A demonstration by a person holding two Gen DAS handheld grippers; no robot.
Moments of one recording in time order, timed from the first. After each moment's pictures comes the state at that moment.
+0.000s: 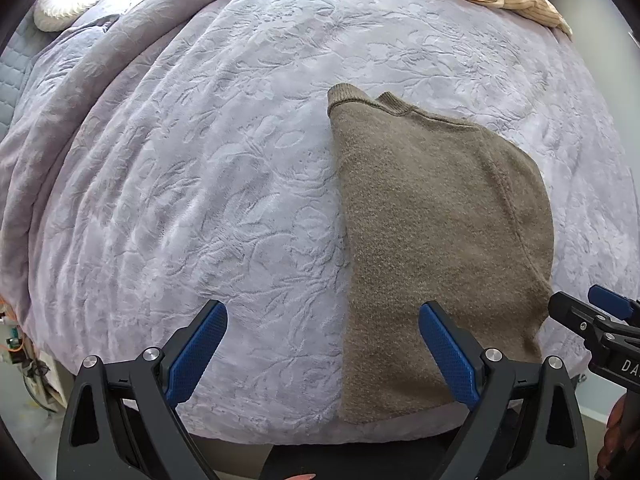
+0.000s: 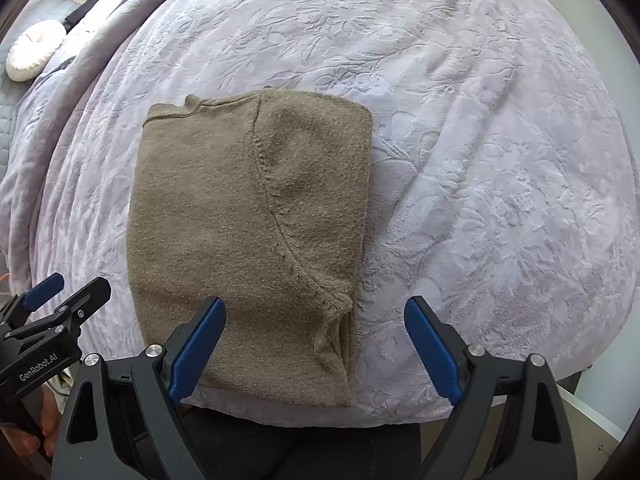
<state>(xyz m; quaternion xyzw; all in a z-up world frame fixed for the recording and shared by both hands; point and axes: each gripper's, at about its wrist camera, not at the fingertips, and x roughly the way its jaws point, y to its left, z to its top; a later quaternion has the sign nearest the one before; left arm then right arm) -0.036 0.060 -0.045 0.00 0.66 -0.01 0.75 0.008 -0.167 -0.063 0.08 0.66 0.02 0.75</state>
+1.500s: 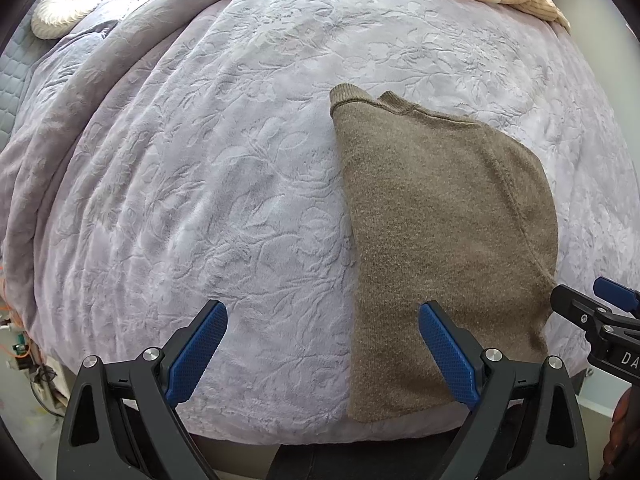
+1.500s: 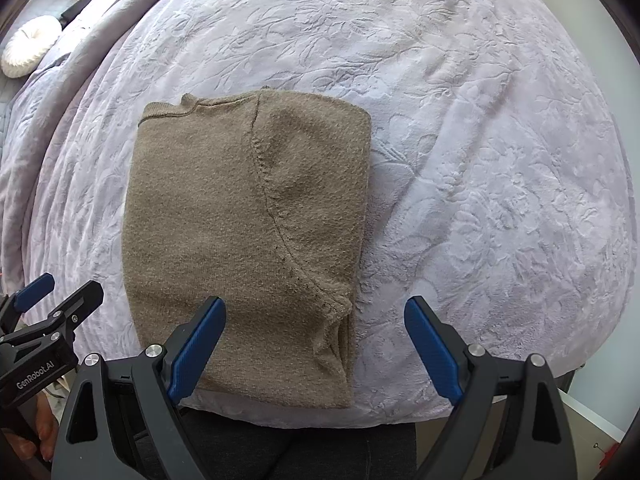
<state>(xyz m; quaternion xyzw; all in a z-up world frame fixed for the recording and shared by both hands) -0.038 0.058 -0.045 0.01 0.66 -0.01 0.75 0.009 -0.161 -0.063 0.07 0.66 0.01 0.75</state>
